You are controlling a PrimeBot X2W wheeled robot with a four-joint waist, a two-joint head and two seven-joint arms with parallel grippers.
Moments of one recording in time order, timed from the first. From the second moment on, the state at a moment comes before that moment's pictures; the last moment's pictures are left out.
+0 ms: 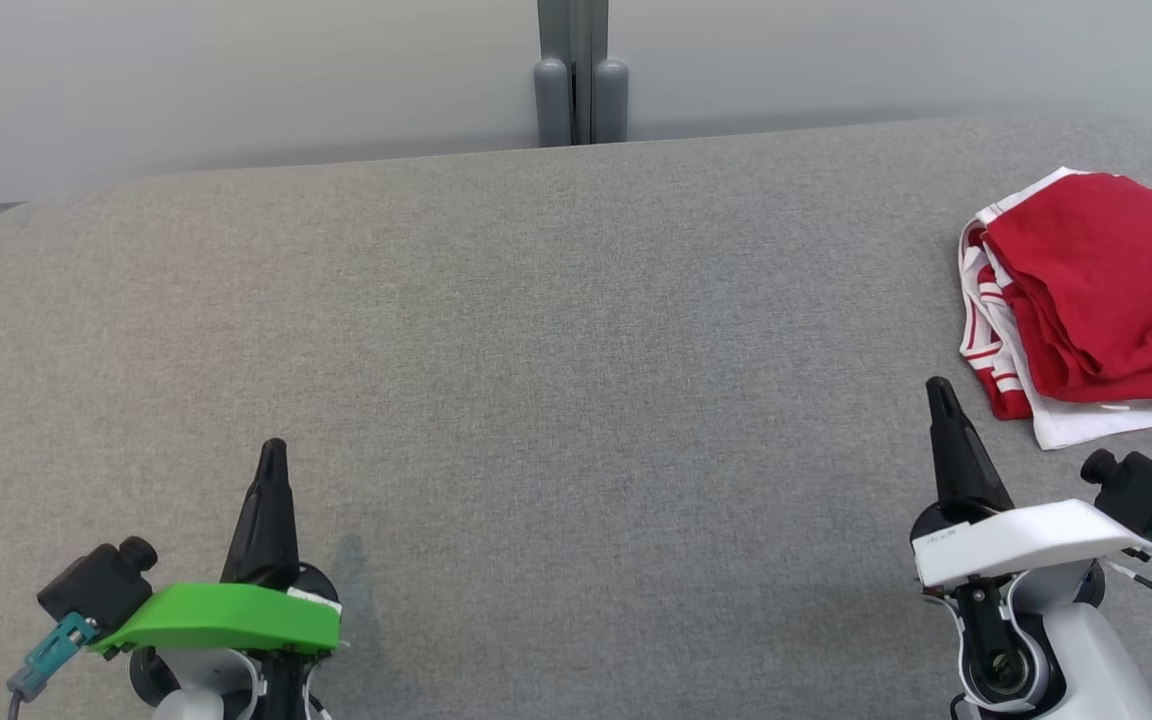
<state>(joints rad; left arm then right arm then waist) -0.08 0.07 -0.09 0.18 -0.83 -0.10 -0.15 -0.12 -0.07 0.05 0.18 0.78 0.13 -0.16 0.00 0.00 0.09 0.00</state>
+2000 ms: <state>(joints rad) -0.09 0.07 0.02 0.23 -1.41 -0.12 0.01 -0.11 -0.08 -0.03 0.22 1.40 0.13 0.01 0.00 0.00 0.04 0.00</state>
